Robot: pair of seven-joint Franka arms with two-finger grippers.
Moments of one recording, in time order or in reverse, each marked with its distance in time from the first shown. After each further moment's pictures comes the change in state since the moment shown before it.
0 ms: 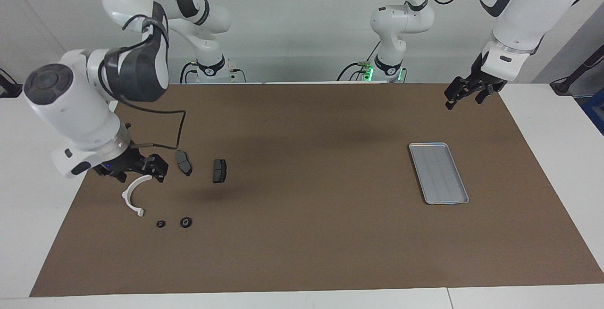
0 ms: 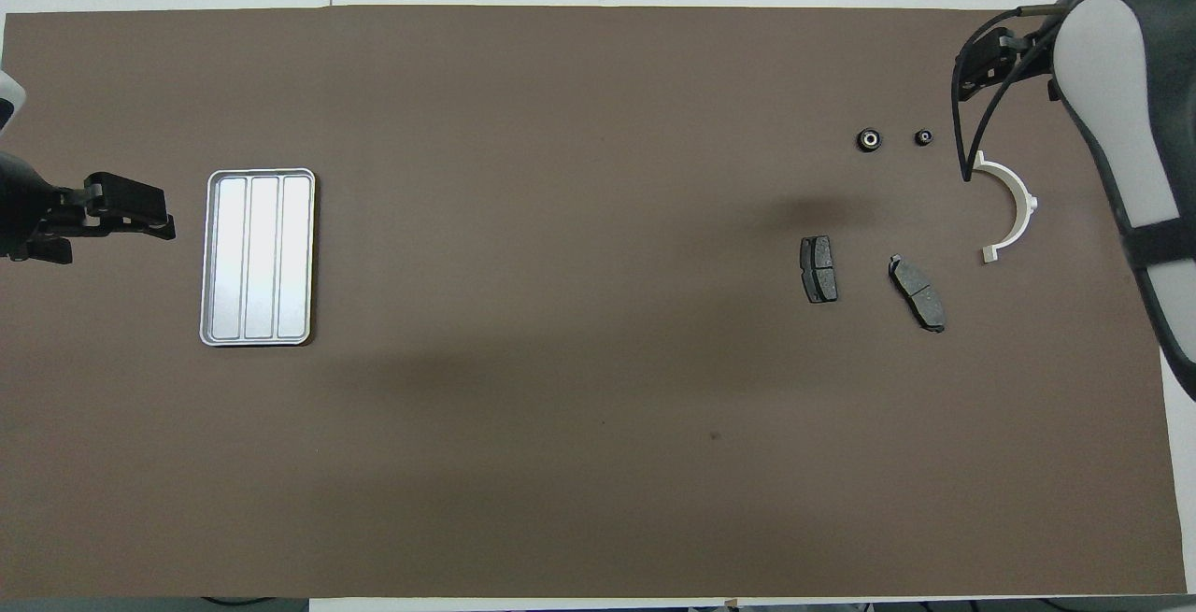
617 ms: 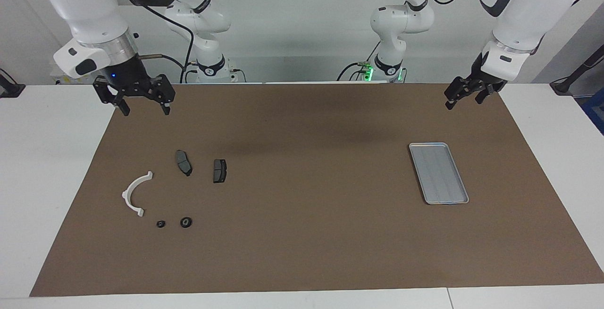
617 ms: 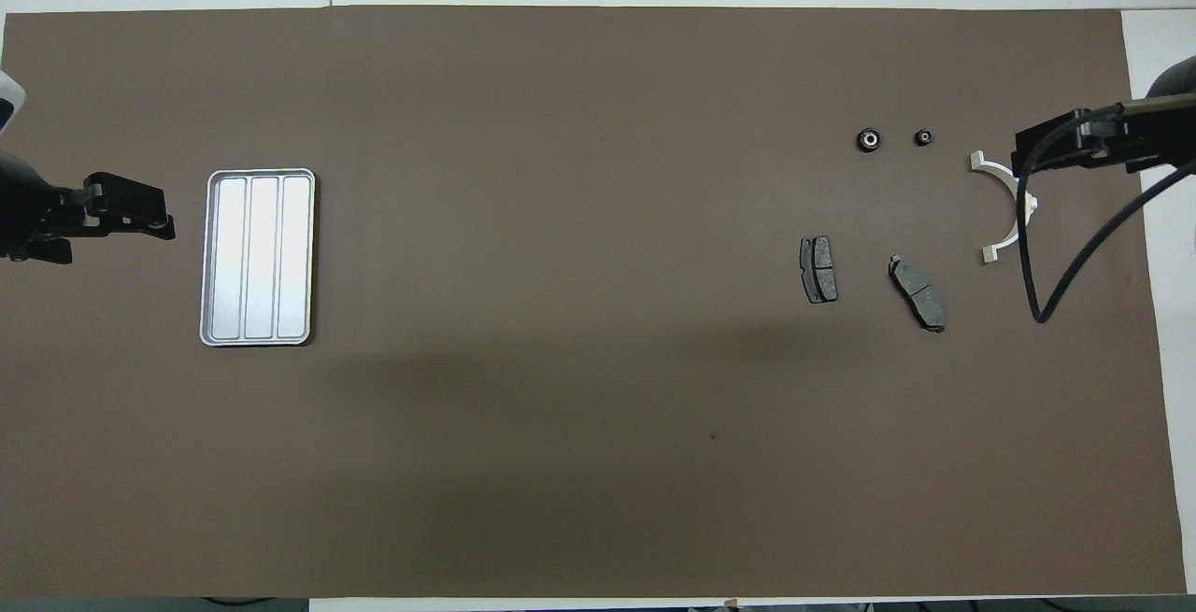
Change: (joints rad) left arm 0.000 0.000 0.000 0.000 0.000 0.000 0.000; right arm 0.024 -0.420 -0.015 -0.362 0.033 0.002 -0.002
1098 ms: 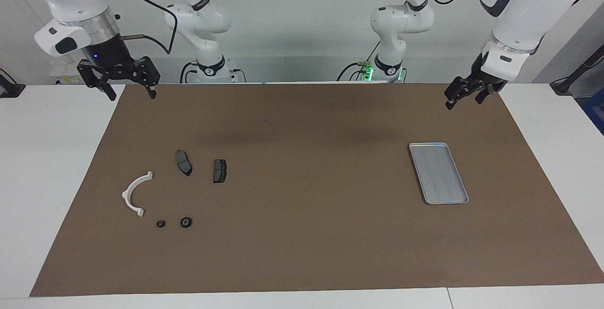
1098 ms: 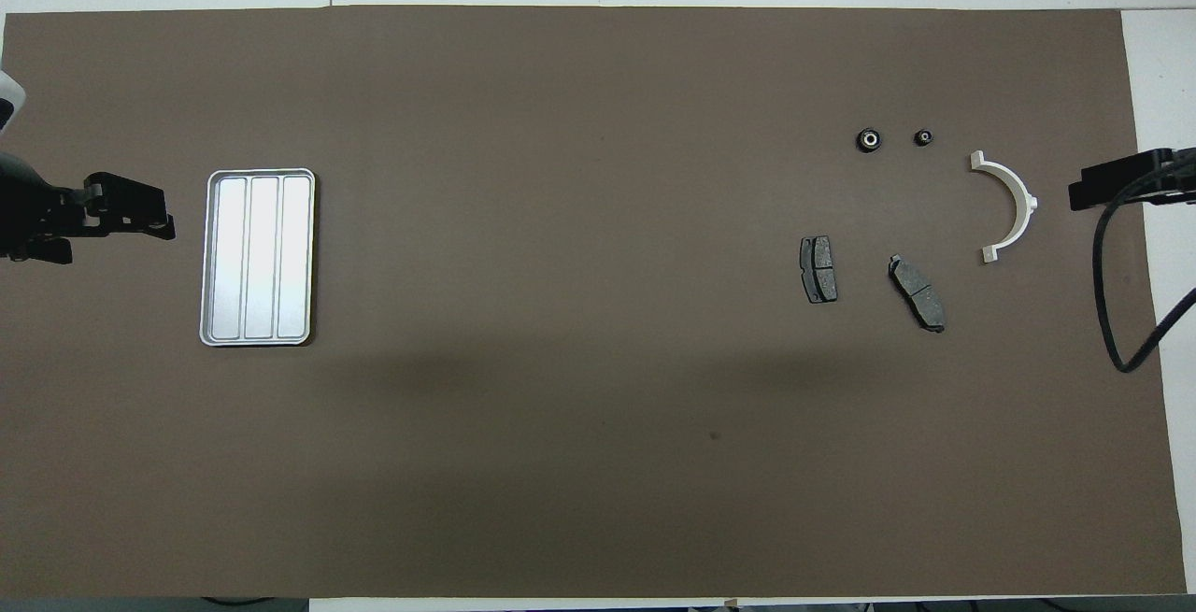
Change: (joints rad) left arm 0.000 0.000 0.000 0.000 0.000 0.000 0.000; right arm -0.062 -0.075 -0.006 -0.076 0.036 0.006 -0.093
